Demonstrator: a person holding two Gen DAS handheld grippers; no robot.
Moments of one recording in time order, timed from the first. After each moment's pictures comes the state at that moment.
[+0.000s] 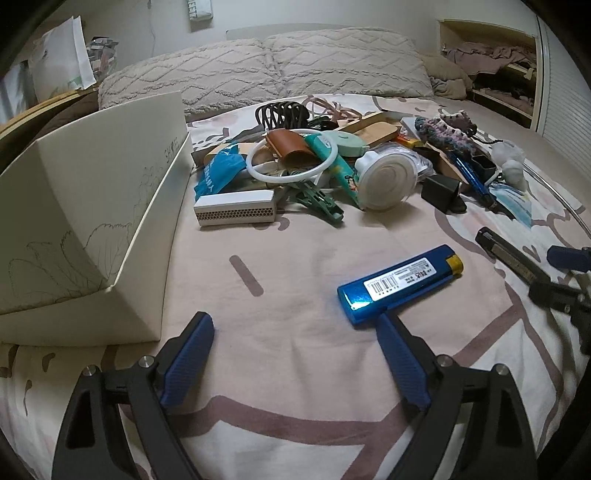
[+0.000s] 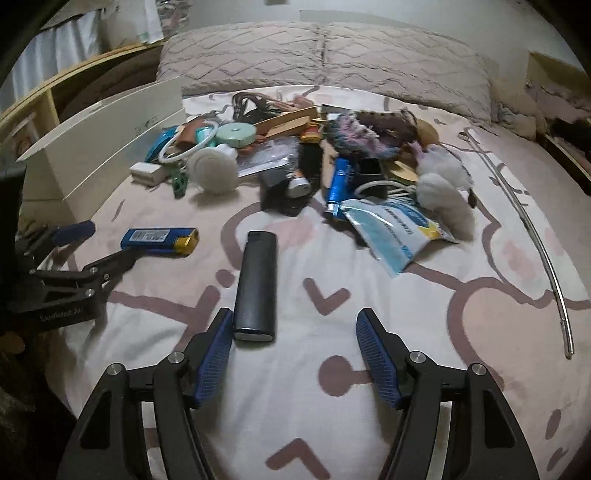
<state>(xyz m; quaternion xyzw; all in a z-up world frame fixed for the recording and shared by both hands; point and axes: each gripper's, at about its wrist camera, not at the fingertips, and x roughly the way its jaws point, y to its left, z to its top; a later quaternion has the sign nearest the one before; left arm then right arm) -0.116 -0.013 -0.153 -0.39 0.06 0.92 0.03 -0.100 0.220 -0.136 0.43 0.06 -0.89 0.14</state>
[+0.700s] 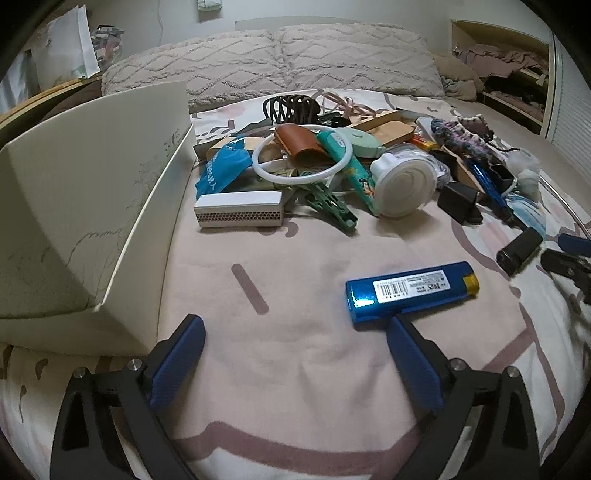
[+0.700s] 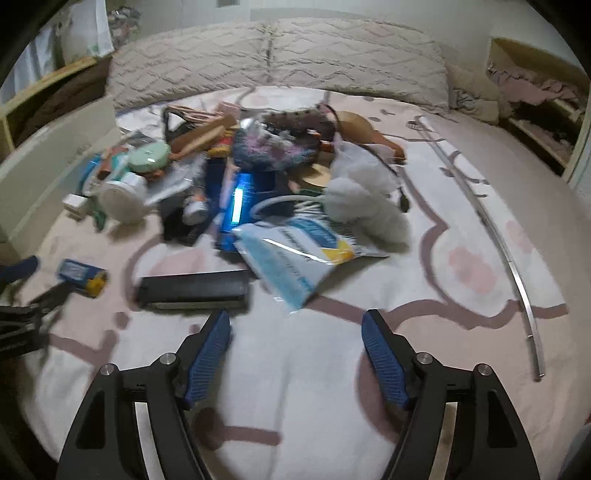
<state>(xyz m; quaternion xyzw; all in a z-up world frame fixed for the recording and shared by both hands) -0.136 -0.014 -0.156 -0.41 0.05 0.91 0.02 -0.134 0.257 -0.136 0.43 0.03 -0.90 0.10</state>
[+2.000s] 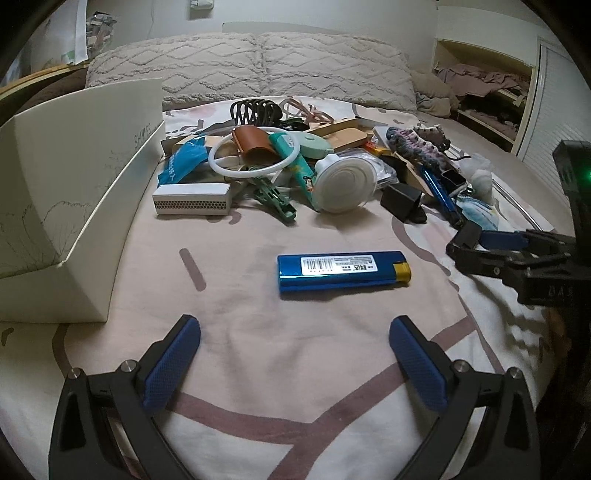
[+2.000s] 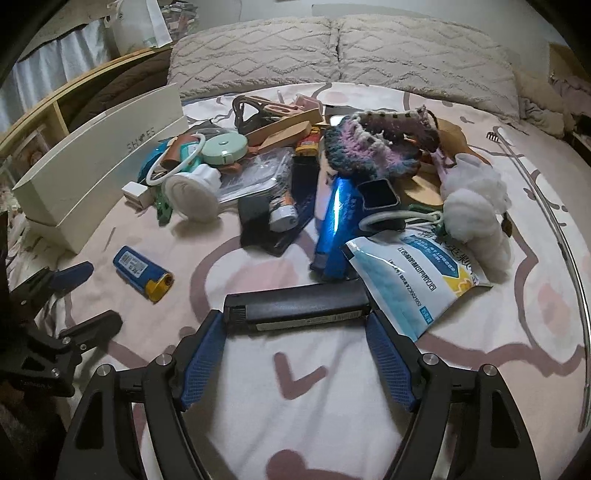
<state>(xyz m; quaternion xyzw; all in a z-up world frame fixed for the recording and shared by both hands) -0.113 0.002 -0.155 -0.39 -0.01 0.92 0.08 -0.161 0.231 -0.145 0.44 0.04 -0.87 0.21</state>
